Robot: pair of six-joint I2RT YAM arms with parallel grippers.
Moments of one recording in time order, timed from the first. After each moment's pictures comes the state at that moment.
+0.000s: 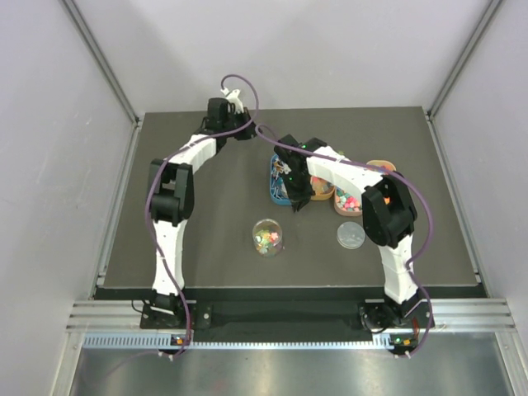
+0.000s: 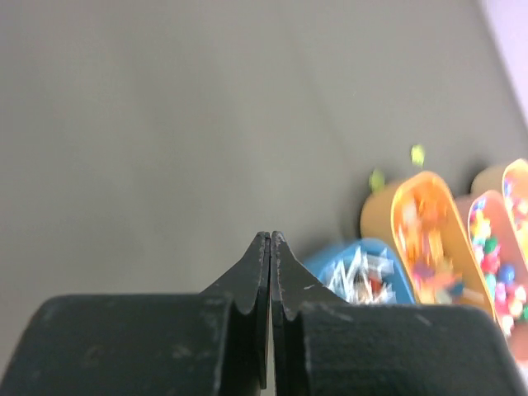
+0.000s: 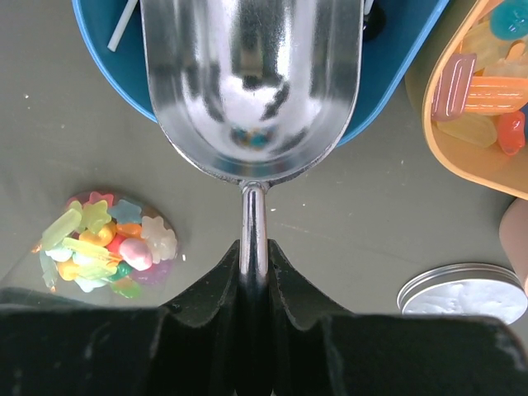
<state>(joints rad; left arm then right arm) -0.23 2.25 1.79 -0.01 0.49 -0.35 0.67 2.07 1.75 -1.07 -0.03 0.39</state>
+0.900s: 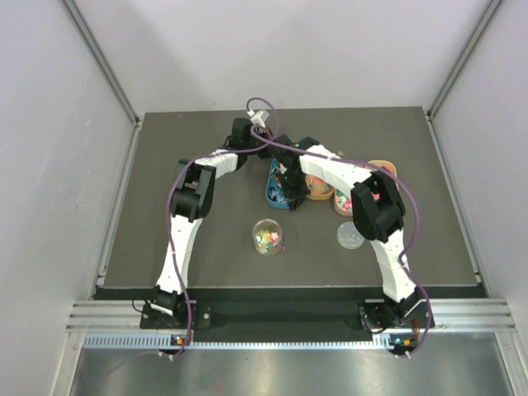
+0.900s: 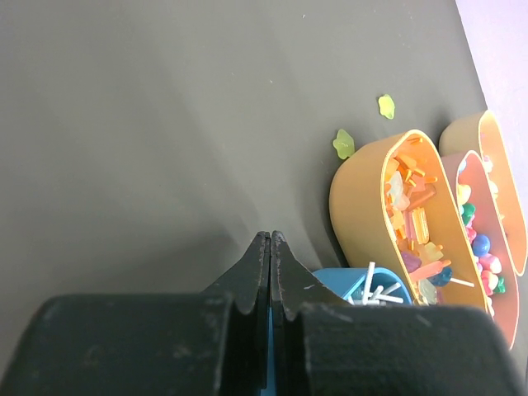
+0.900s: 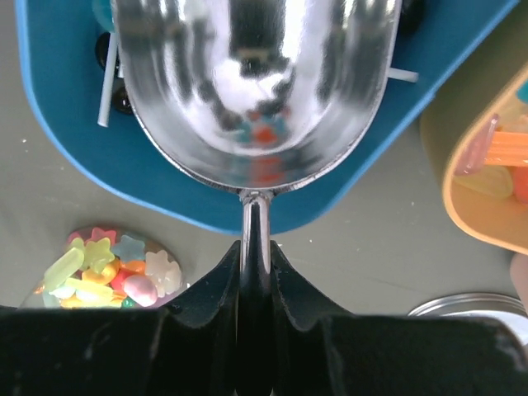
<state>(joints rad) -0.34 2.51 1.85 0.23 0.64 -0.53 0.66 2.18 1.85 -1.09 -0.03 0.39</state>
